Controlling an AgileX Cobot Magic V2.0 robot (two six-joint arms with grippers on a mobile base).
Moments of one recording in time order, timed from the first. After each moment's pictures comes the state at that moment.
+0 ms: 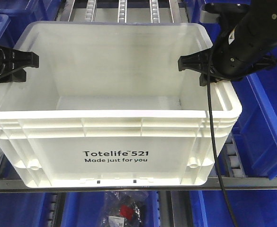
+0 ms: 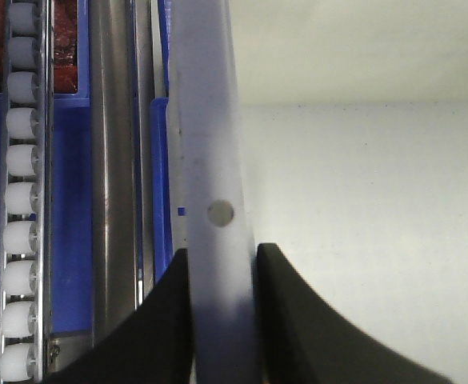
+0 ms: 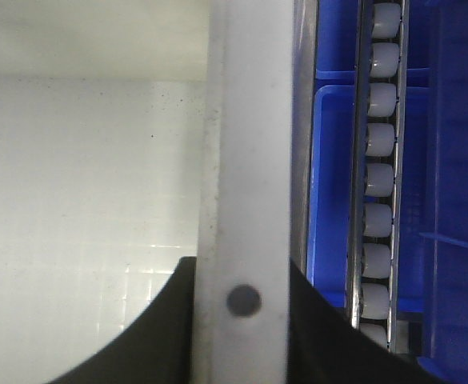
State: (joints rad) left arm -0.19 1.36 -1.34 -0.01 0.96 -0.20; right arm 0.39 1.60 -1.56 -0.13 1.09 0.36
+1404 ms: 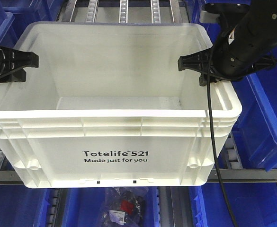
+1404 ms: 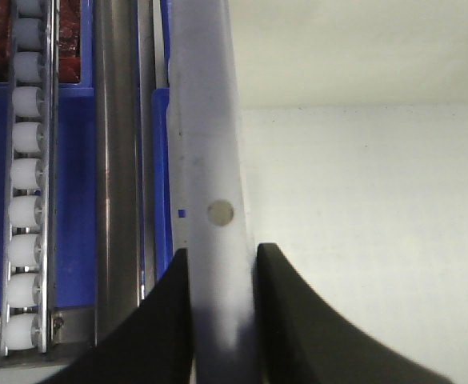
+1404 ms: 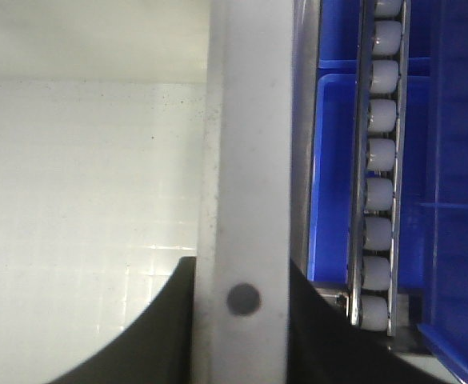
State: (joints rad) left arm -0.19 1.36 -1.34 -0.01 0.96 -0.20; right arm 0.39 1.60 -1.56 -0.13 1.09 0.36
